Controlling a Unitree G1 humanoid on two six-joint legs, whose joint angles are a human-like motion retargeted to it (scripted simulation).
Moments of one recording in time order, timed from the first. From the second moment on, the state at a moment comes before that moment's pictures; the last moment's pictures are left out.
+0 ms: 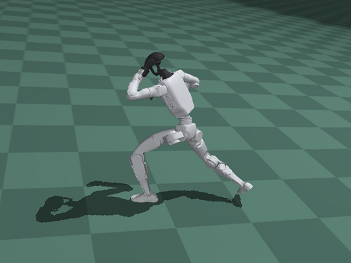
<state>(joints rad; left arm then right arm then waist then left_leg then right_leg) -1.82 1.34 -0.60 -0.73 -0.71 -0.53 0.28 0.13 -0.86 0.15 -0.61 0.05 -0.18 -0.11 0.17 -0.33 0.38 -1.03 0.41 0.33 1.26 -0.23 -0.17 0.05 -0.70 -0.04 0.68 -0.08 0.10</state>
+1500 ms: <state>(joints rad) -0.93 0.57 -0.55 0.49 -0.16 -0.16 0.46 -0.87 -0.54 0.51 0.37 0.16 -0.15 -0.55 -0.28 -0.07 0.07 0.21 -0.01 -0.13 0.82 -0.24 -0.11 -0.25 -0.12 -0.11 0.11 0.01 0.03</state>
